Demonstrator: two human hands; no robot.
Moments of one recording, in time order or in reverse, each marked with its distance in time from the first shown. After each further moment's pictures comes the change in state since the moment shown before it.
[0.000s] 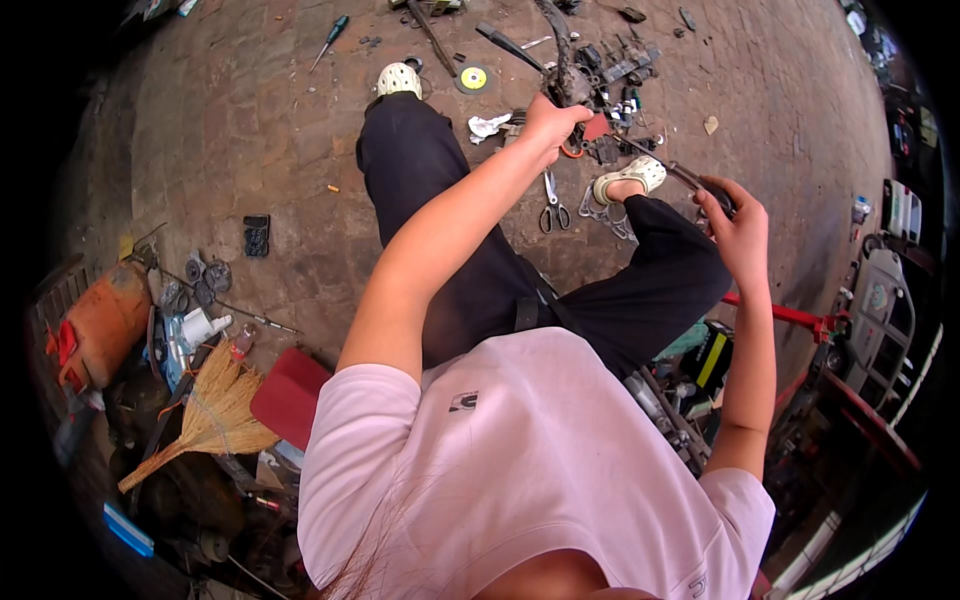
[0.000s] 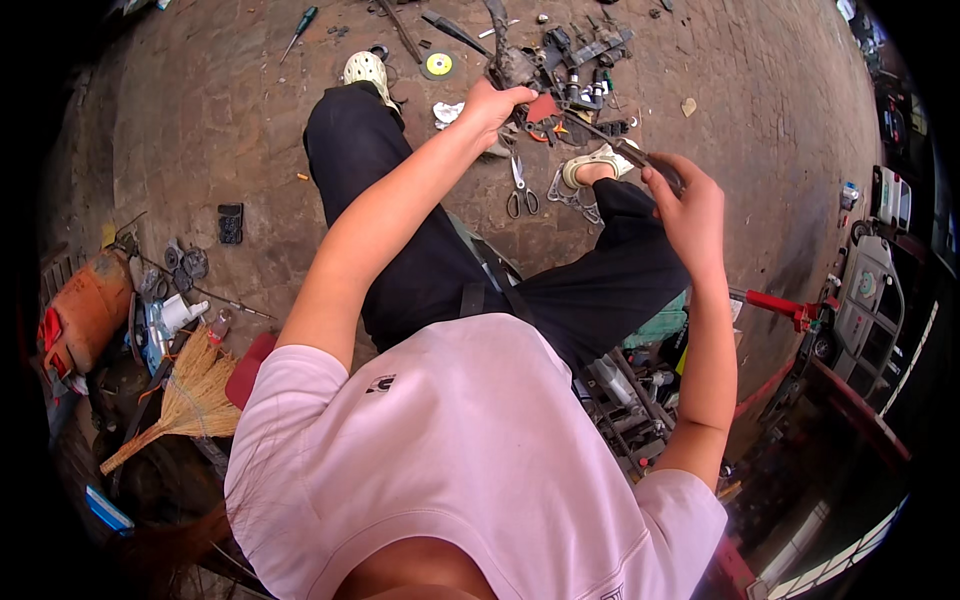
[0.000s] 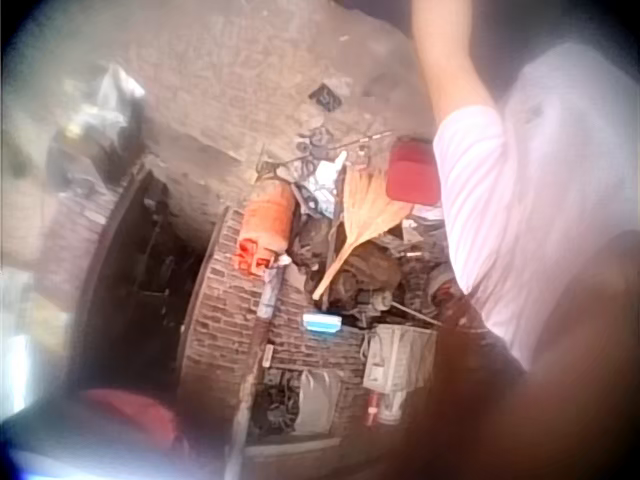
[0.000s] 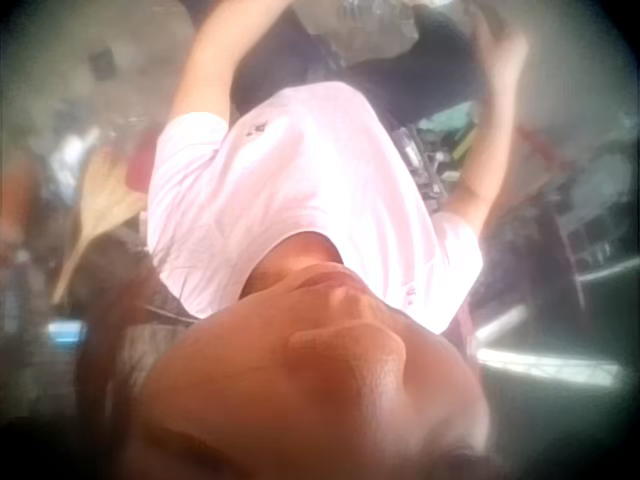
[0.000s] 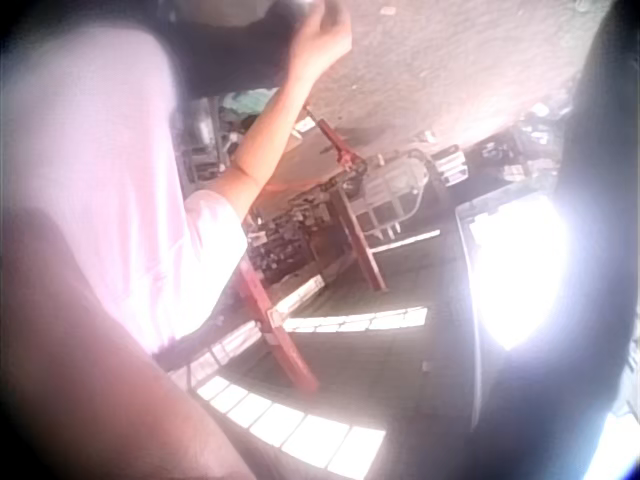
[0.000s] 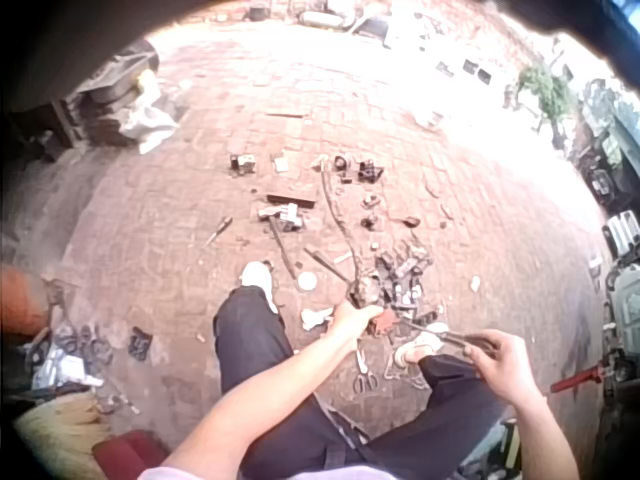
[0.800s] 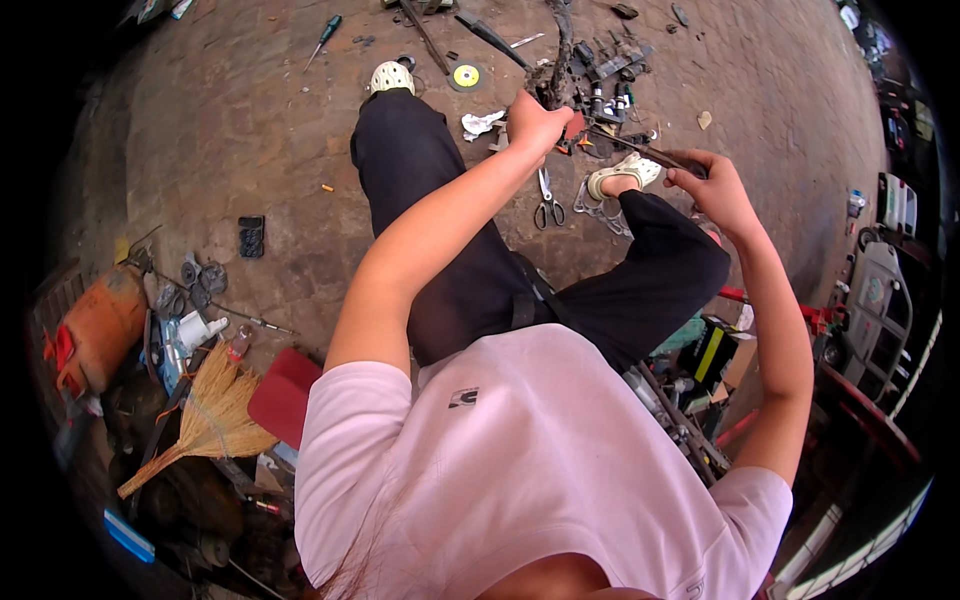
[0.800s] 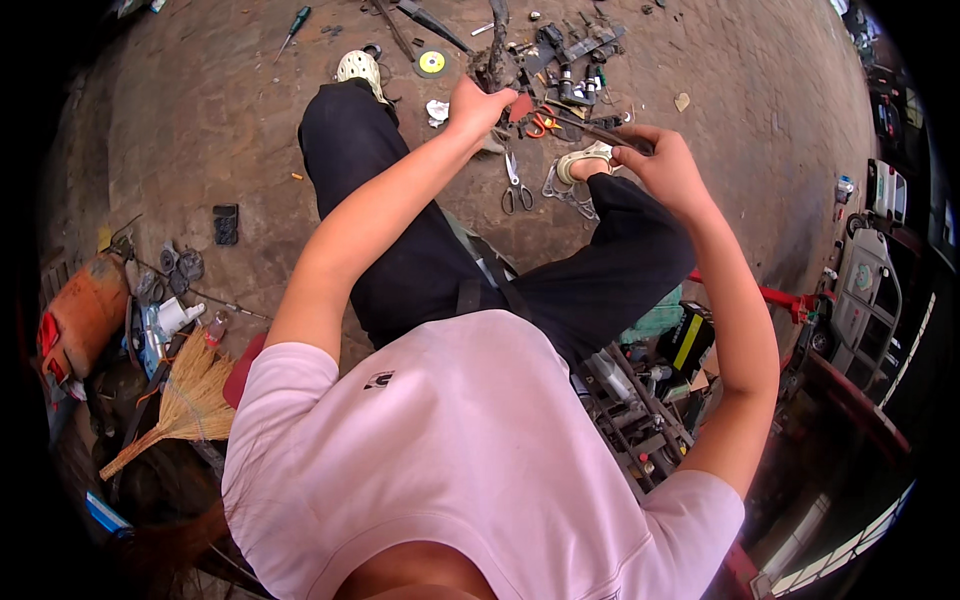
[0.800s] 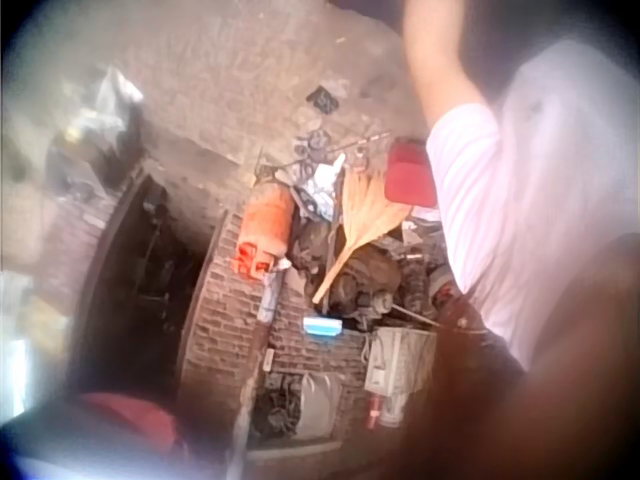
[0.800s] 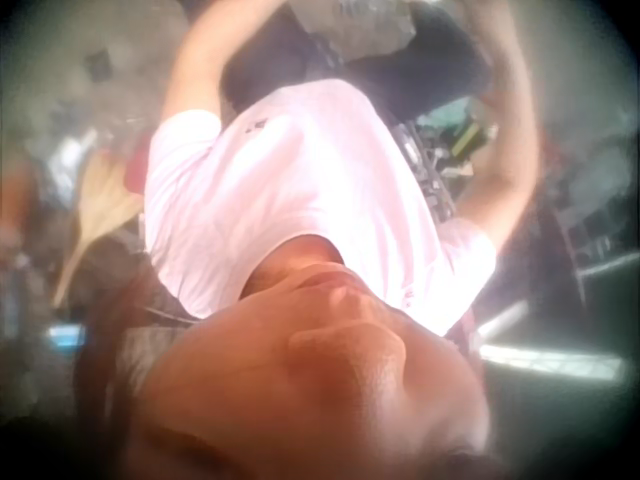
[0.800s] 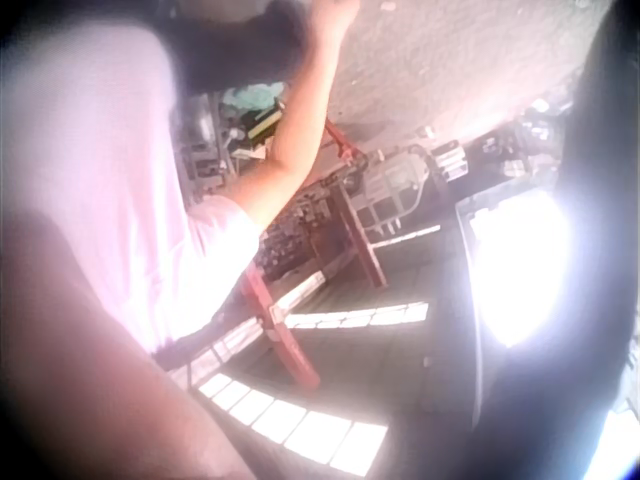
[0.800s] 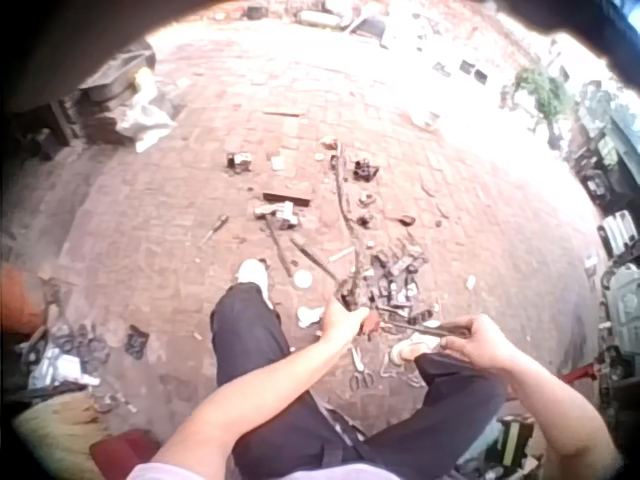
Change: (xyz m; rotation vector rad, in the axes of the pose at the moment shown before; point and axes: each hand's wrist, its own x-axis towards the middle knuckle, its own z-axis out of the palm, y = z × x) left_hand -0.001 -0.020 -0.009 0.412 0.263 0.153; right_hand 0.045 0.017 0.008 0.002 -0.338 -0.007
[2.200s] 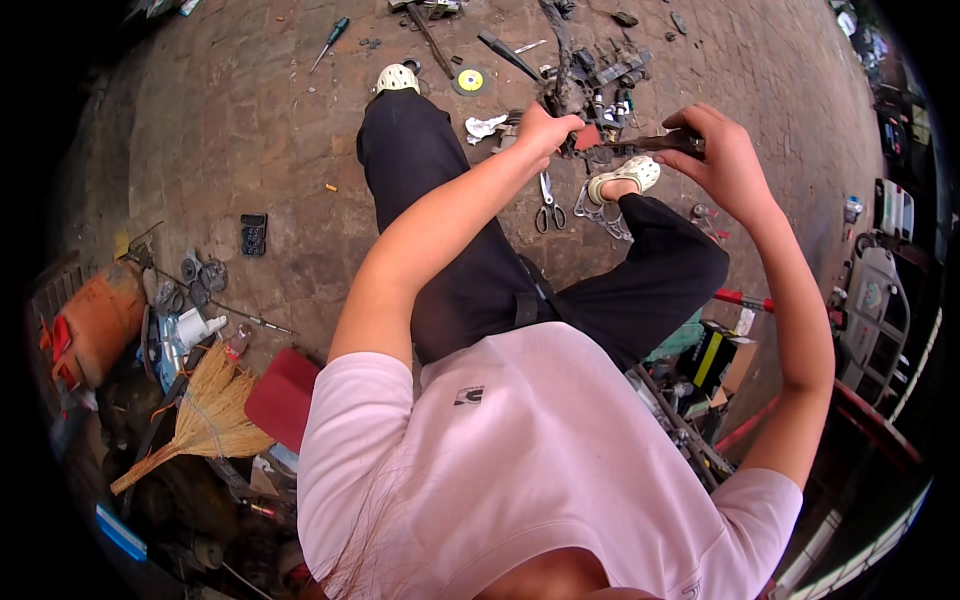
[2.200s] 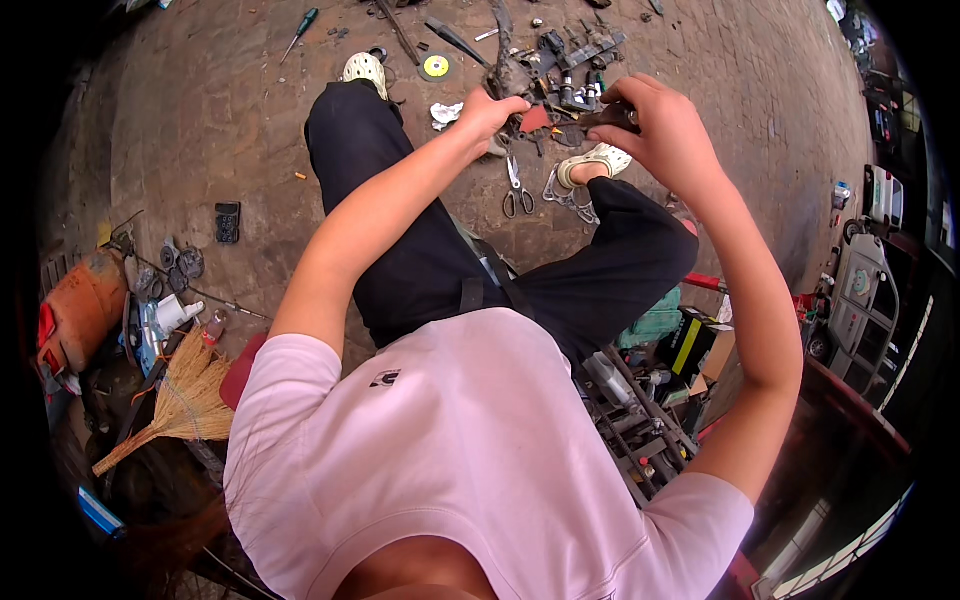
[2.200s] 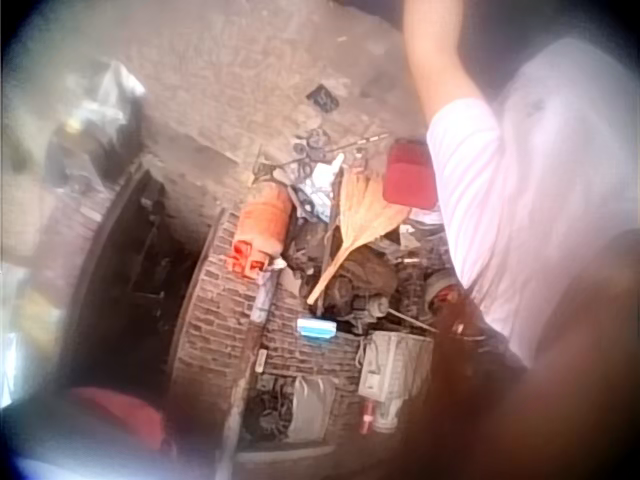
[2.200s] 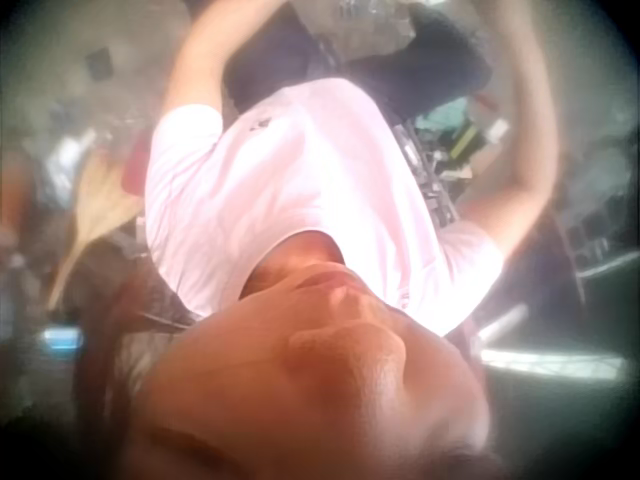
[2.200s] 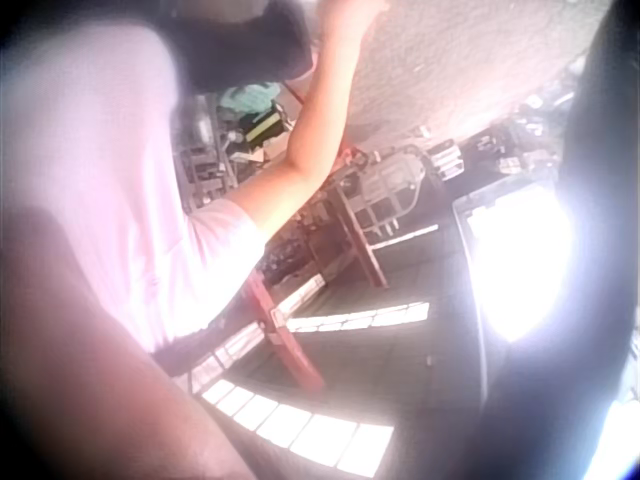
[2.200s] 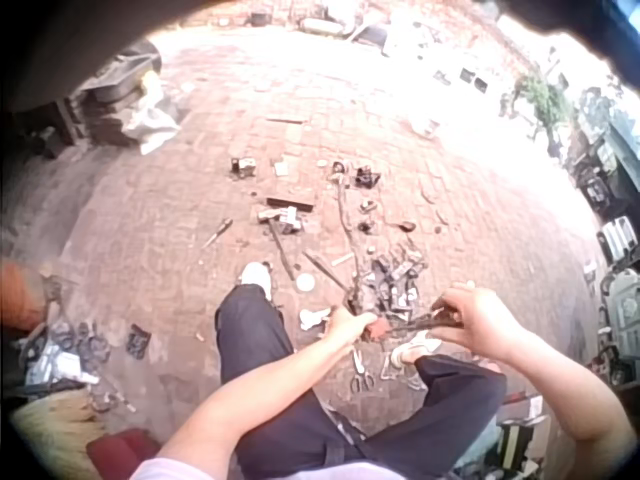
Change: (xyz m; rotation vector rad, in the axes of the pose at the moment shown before) left_hand -0.008 -0.002 -0.004 -0.276 -0.242 -0.092; right_hand -0.001 -0.075 -0.005 -0.525 0.189 -0.660
